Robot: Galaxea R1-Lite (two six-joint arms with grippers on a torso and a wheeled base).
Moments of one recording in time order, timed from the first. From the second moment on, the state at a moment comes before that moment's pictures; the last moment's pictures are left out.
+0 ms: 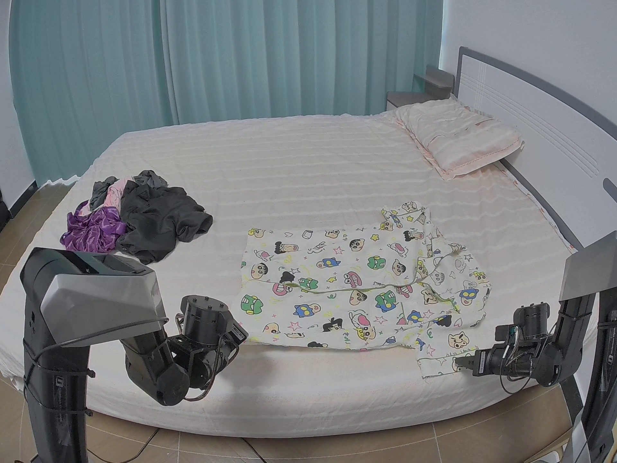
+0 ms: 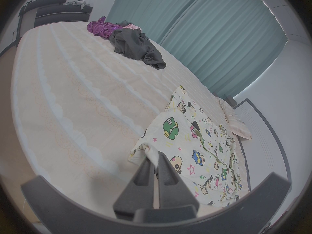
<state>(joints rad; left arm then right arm) -0.44 2.34 -0.63 -1.09 0.32 -1.01 0.01 2.35 -0.33 -1.19 0.23 0.11</state>
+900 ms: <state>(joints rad) -0.54 2.26 -0.50 -1.09 0.40 -0.88 -0.06 2.11 -0.11 -1.14 0.35 0.12</state>
